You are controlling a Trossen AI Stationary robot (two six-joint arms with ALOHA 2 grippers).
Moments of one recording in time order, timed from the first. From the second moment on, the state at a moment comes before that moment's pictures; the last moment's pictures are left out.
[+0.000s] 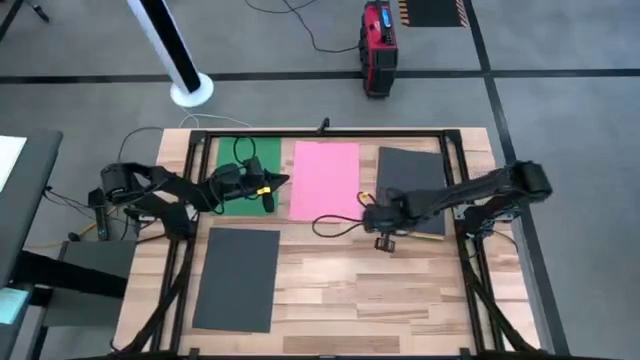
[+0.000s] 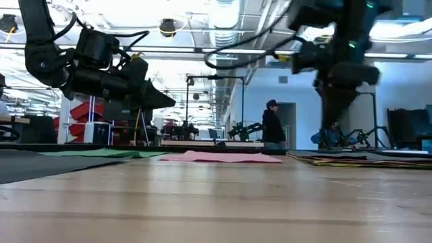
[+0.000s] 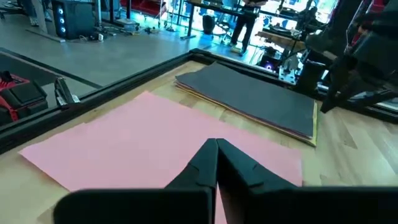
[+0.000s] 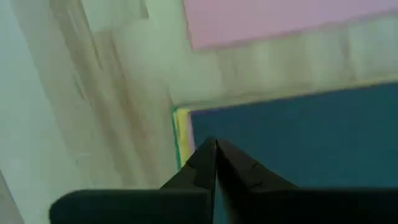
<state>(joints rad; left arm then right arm) 0.44 1.46 0.22 1.09 0.08 -0.18 0.14 1.50 0.90 -0.74 0.26 0.36</state>
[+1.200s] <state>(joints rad) 0.44 1.46 0.22 1.09 0.08 -0.18 0.17 1.63 0.83 -0.58 0.37 0.35</state>
